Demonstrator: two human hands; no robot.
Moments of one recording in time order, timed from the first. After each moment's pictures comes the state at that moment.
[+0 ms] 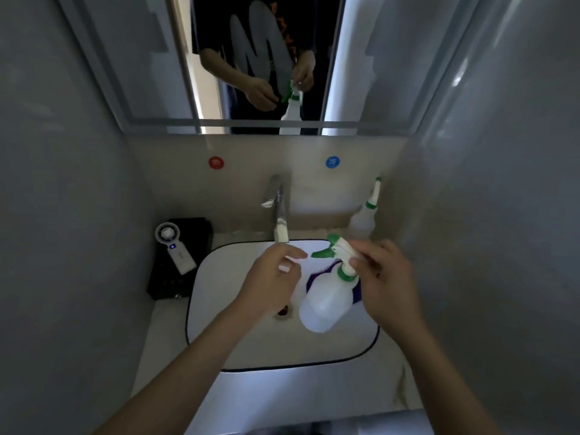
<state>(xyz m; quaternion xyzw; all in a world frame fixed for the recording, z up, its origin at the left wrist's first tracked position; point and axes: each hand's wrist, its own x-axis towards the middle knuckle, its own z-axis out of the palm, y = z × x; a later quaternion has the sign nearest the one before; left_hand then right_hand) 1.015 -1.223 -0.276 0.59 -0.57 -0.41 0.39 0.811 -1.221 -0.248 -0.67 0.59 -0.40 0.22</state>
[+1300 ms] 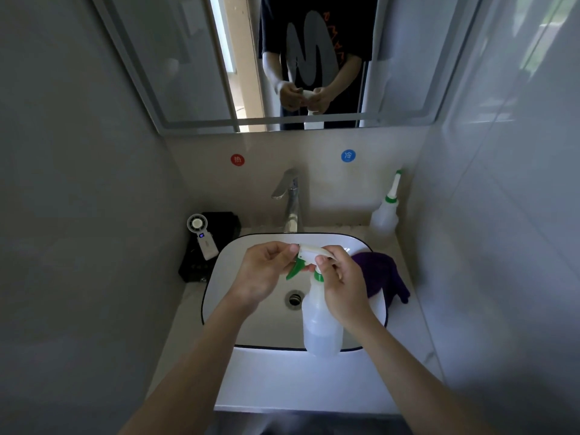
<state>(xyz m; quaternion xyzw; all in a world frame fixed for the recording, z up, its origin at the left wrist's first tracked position) 0.980 -1.201 -0.273 0.60 -0.42 -0.48 0.49 0.825 -1.225 -0.319 -0.60 0.44 -0.48 0.46</state>
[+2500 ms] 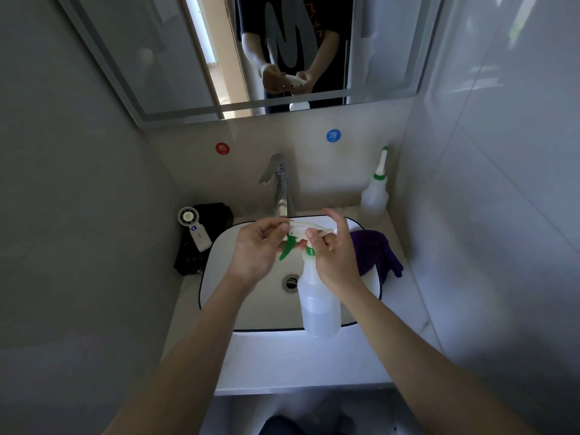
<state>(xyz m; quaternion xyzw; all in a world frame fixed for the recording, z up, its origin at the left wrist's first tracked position) 0.971 -1.209 -0.277 0.60 -0.43 -0.44 0.52 0.827 -1.232 -0.322 -0.50 0.45 -0.51 0.53</state>
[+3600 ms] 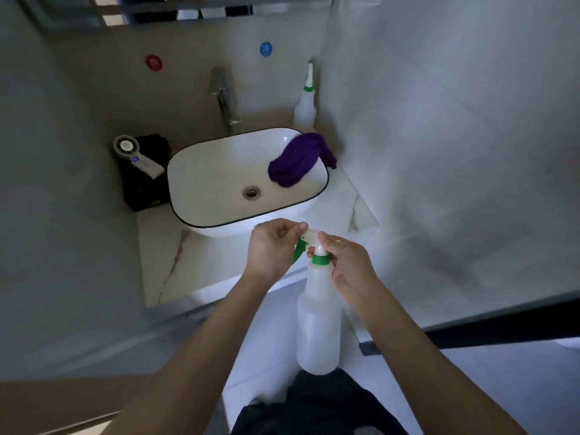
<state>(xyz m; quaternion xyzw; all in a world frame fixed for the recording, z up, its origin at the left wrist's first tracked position) 0.969 -0.976 -0.320 0.58 -0.53 -0.50 0.36 0.824 -0.941 -0.345 -0.15 0.58 -0.53 0.60</state>
